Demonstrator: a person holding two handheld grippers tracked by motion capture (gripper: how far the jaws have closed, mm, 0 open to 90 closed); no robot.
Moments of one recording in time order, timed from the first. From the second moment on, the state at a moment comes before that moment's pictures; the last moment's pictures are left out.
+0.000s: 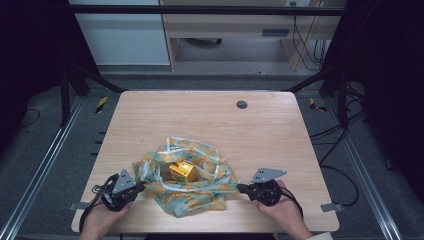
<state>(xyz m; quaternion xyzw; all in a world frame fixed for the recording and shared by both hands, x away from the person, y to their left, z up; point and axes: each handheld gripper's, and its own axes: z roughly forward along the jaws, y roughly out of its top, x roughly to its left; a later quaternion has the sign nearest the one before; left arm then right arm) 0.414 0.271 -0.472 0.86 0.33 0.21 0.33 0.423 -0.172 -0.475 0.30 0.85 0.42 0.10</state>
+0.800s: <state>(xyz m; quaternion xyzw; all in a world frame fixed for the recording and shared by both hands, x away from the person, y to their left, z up) 0.428 0.274 -0.466 0.83 0.36 0.21 0.37 0.425 -0.179 -0.472 0.33 0.83 0.43 0.12</state>
